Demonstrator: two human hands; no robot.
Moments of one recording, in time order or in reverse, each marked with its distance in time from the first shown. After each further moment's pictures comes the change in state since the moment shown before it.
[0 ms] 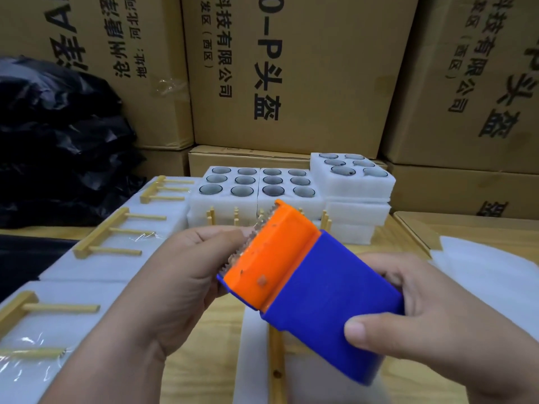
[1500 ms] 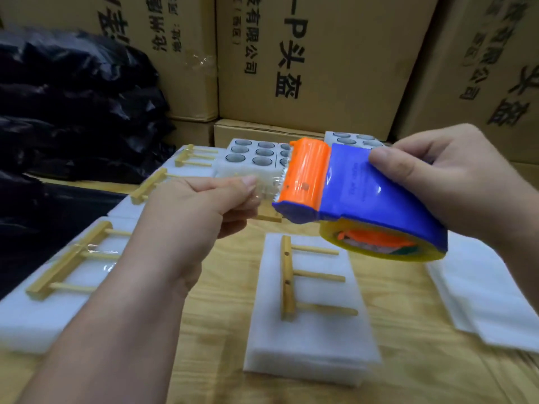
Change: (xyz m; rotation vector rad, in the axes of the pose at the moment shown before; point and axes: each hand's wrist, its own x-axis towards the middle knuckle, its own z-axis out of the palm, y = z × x) left_hand -0.077 0.035 -0.001 0.041 0.269 0.082; right_hand -0.013 -0.081 -0.011 -0.536 0.544 -0.133
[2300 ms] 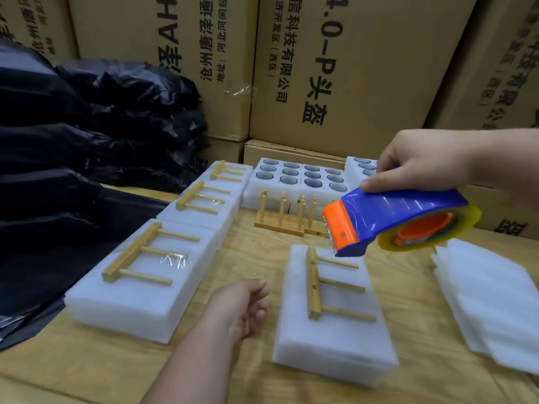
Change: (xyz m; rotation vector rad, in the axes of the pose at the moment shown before) left_hand -0.012 -0.118 -0.023 -0.262 0.158 -0.776; right_hand 0.074 -0.052 -0.012 -0.691 -0.589 0.161
